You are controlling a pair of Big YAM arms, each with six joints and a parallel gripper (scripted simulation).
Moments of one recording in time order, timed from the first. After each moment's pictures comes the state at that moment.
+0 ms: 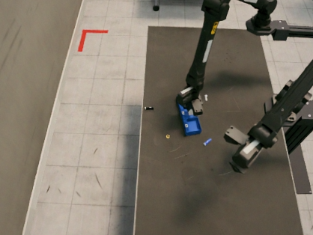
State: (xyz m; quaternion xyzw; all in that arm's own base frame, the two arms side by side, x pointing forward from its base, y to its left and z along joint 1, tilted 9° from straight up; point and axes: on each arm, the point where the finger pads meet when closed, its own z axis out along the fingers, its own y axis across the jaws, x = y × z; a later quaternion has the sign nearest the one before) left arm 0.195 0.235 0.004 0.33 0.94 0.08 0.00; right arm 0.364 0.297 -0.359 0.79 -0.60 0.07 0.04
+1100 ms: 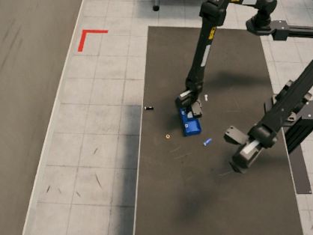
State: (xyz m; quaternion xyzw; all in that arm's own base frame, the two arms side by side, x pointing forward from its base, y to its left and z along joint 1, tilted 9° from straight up) left arm 0.195 0.235 0.004 0.33 0.94 0.08 0.00; right arm 0.366 0.293 -0.386 0.79 -0.60 0.07 0.04
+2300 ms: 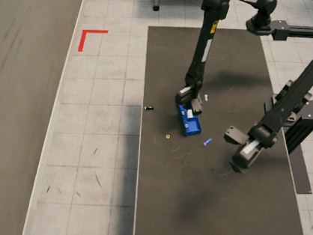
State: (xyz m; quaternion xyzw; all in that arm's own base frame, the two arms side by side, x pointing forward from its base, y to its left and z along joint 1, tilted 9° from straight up) left arm 0.195 0.235 0.004 0.33 0.94 0.08 0.00; right arm 0.370 0.298 -0.355 0.79 -0.60 0.07 0.03
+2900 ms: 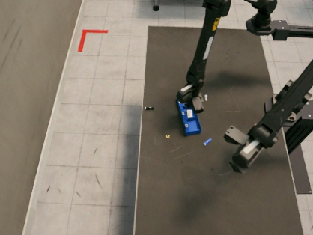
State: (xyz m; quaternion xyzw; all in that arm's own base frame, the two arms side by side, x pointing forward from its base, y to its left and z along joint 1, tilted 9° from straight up) left arm 0.195 0.235 0.004 0.33 0.94 0.08 0.00; right arm 0.362 0.297 -0.342 0.79 -0.60 0.07 0.04
